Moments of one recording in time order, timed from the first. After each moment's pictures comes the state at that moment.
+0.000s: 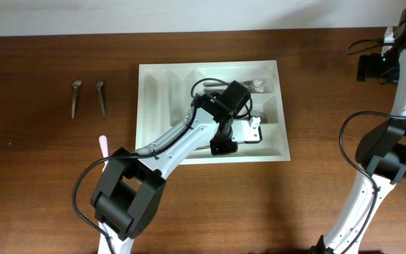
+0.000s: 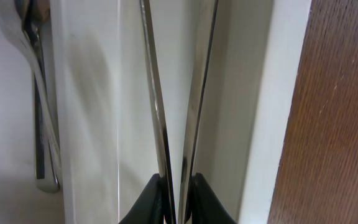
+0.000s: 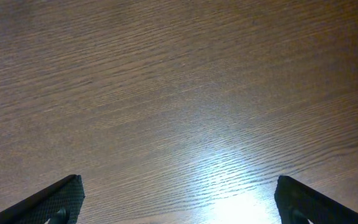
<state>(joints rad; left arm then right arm) -0.70 2.06 1.63 -0.93 0.12 0.79 -0.39 2.44 2.53 -1.39 0.13 -0.16</state>
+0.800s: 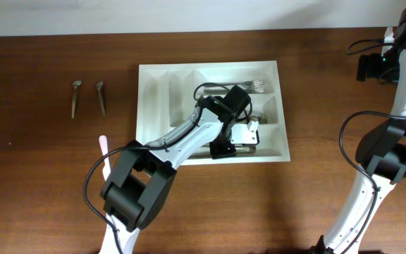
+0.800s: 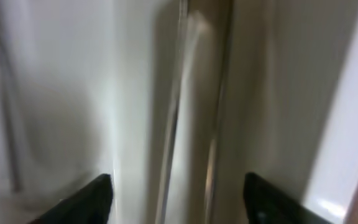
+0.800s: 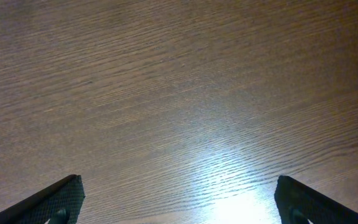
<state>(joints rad) -0.70 2.14 1.64 -0.91 0.07 0.81 -0.39 2.44 2.53 -1.39 0.13 -0.16</state>
